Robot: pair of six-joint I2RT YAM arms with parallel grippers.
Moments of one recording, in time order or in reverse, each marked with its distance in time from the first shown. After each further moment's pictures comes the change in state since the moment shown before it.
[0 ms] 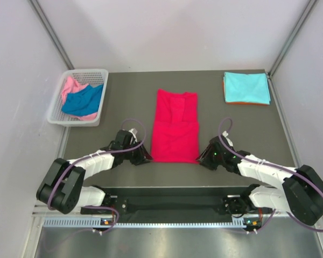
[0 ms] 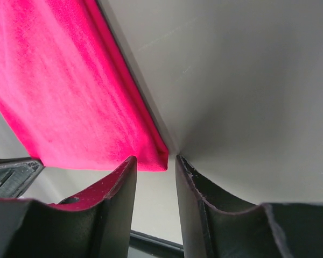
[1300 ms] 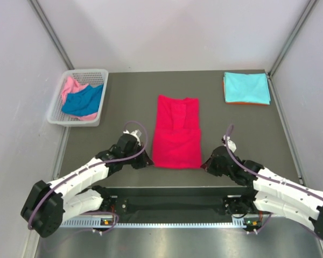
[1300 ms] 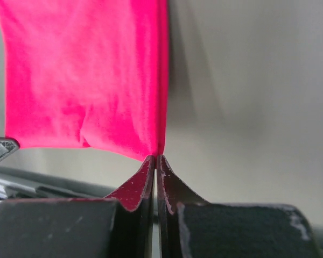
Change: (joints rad) left arm -0.185 -0.268 0.046 -0.245 -0.134 -0.039; right arm 0.203 -0.346 -0.016 -0.239 0.175 -0.066
